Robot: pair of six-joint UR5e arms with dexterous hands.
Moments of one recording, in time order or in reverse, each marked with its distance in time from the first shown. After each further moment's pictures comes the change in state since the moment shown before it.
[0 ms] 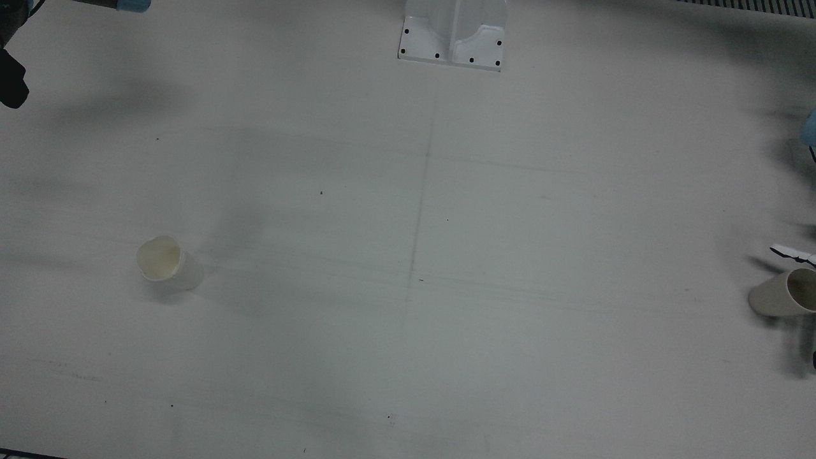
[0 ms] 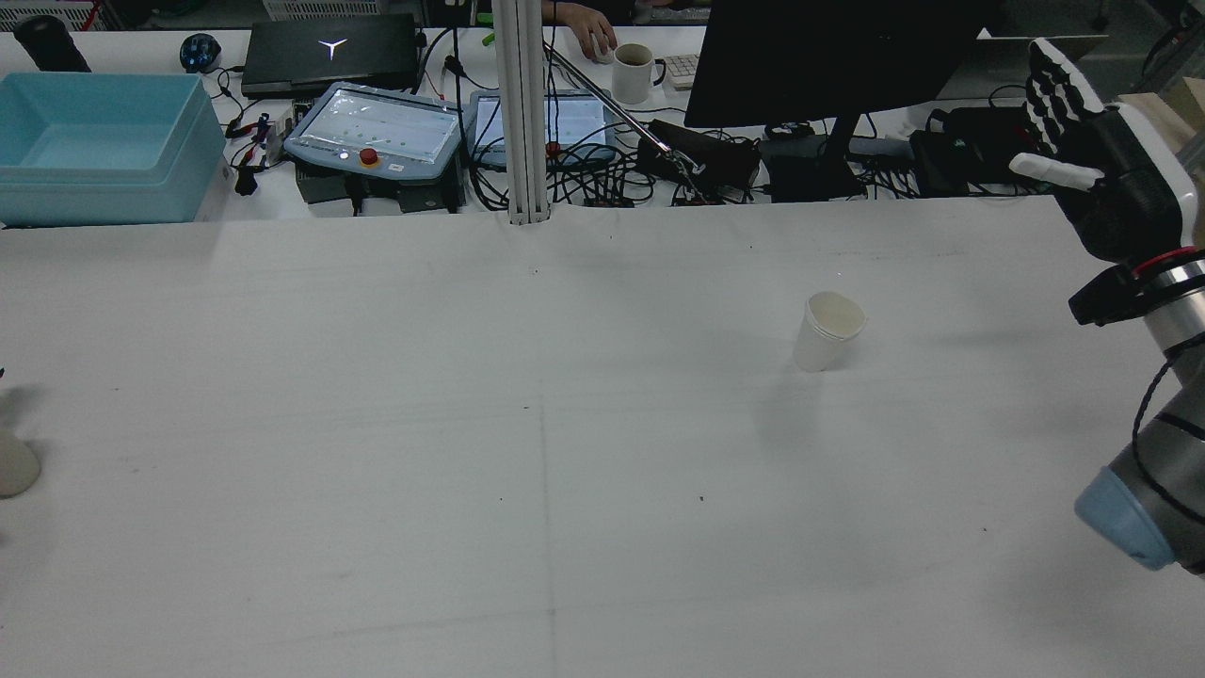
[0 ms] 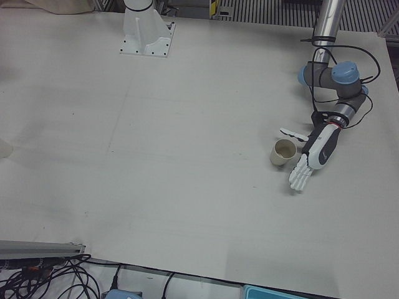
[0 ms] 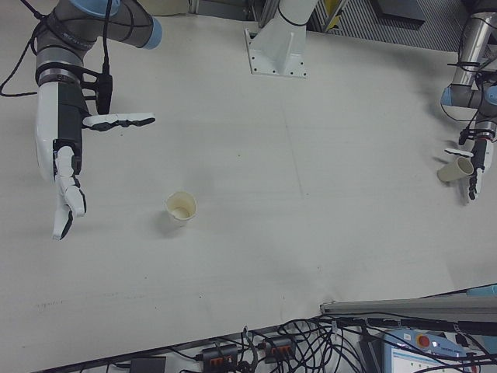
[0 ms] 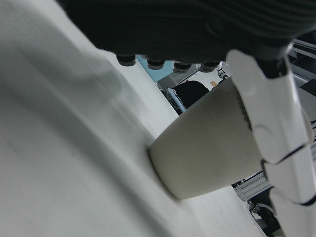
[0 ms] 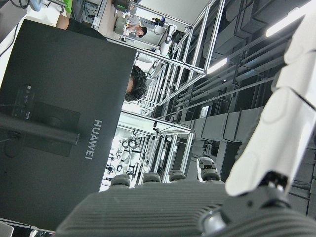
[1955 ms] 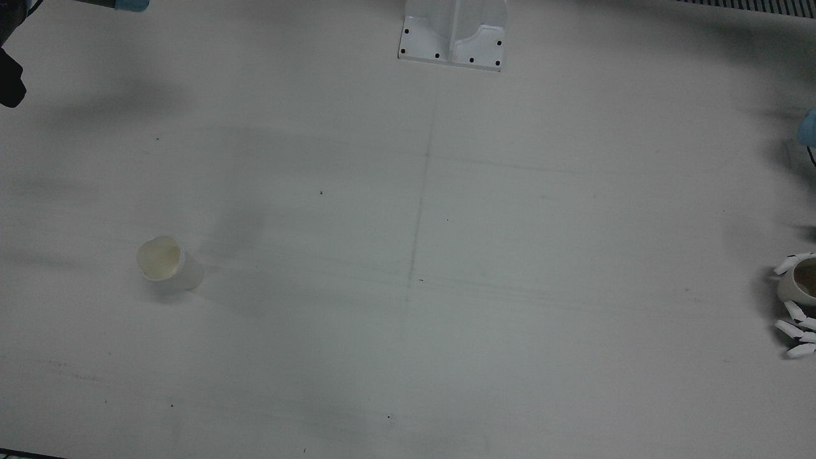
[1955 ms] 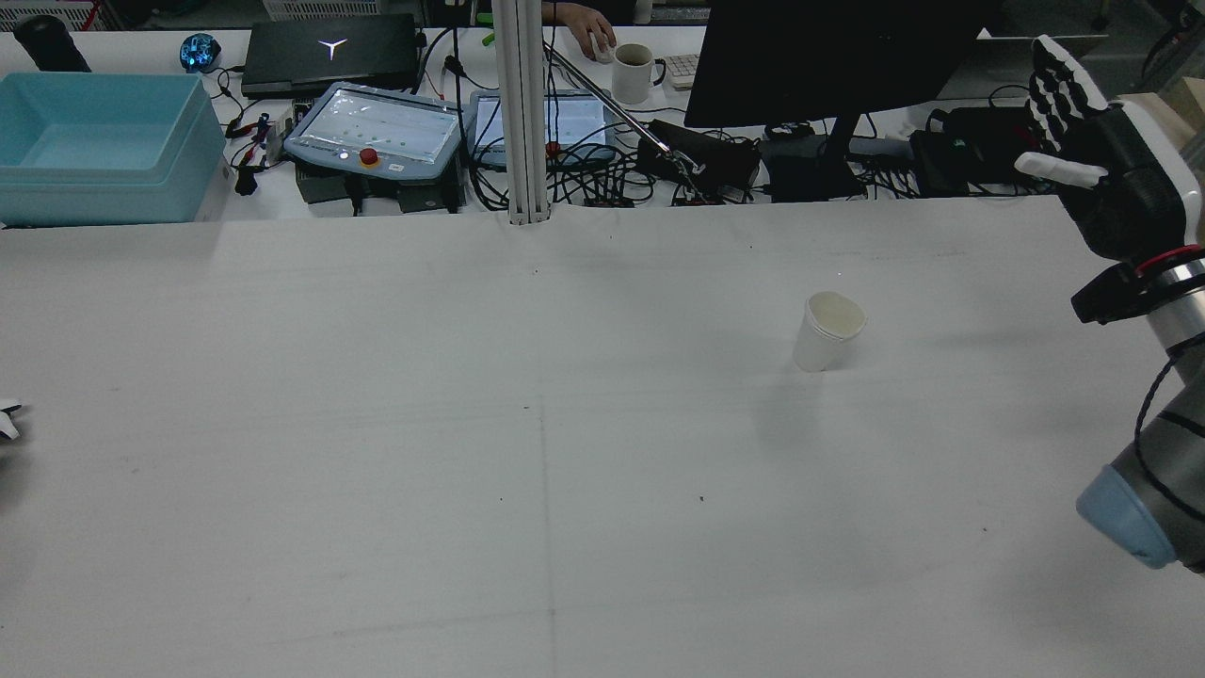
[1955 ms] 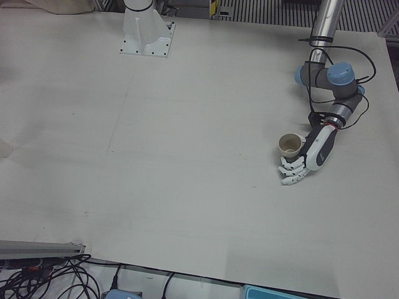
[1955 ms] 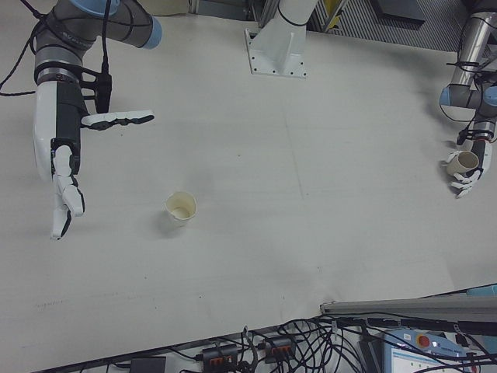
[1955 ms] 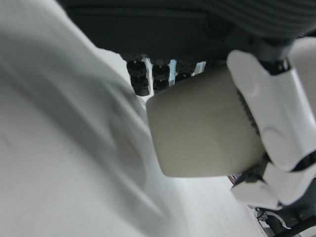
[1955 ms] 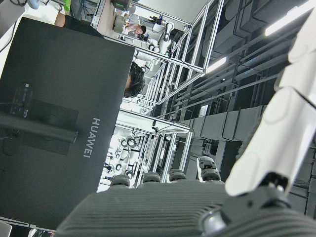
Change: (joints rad) left arm 0.000 -0.001 -0.024 0.070 -0.004 -0.045; right arm 0.005 0.000 0.002 0.000 0.000 0.000
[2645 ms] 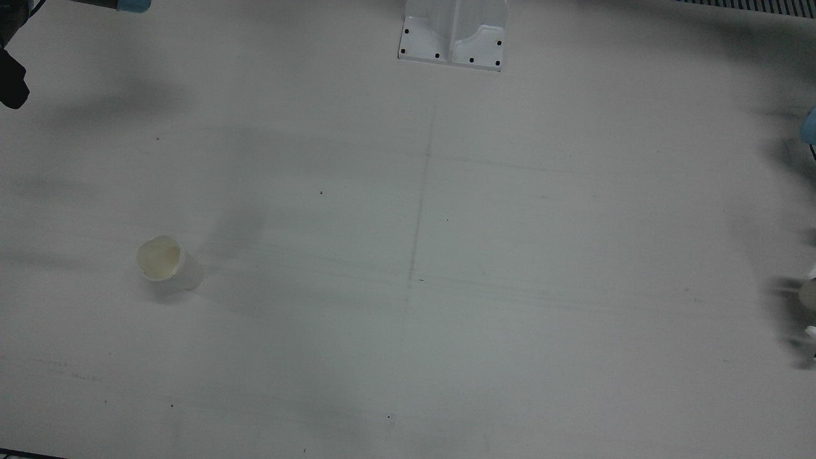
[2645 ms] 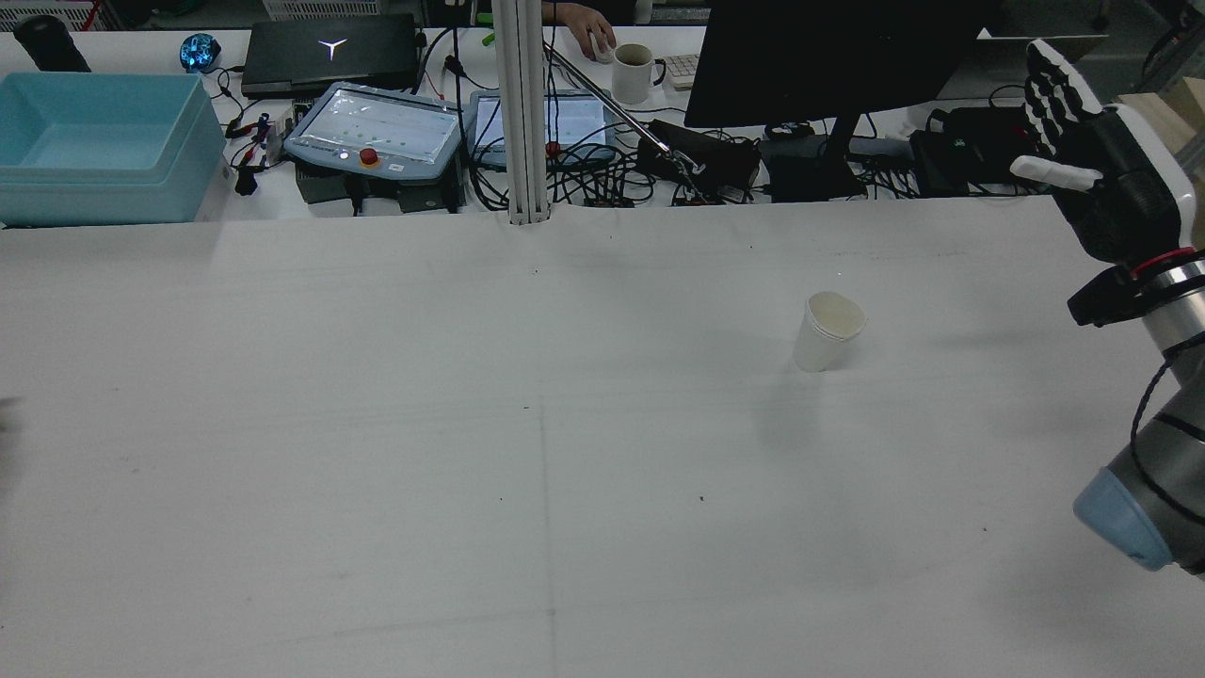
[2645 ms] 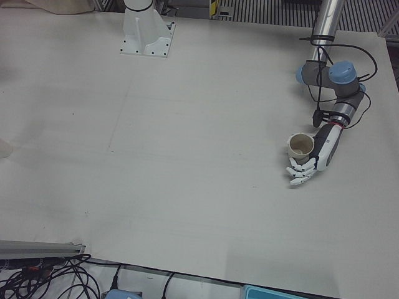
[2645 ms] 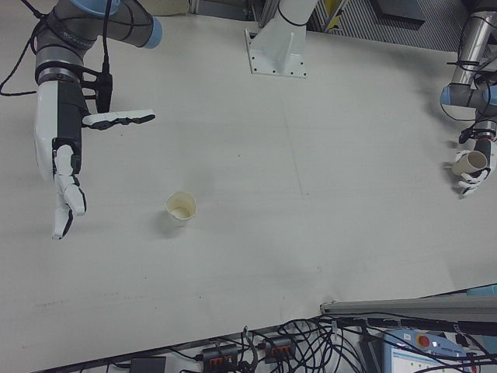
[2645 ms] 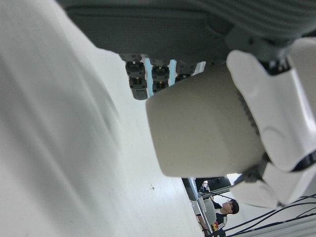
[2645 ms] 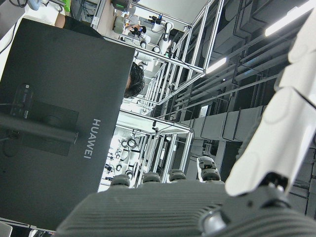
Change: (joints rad) left arm -0.004 0.012 -0.009 -0.005 -0.102 -0.247; right arm -0.007 0.001 -0.004 0.000 0.000 0.000
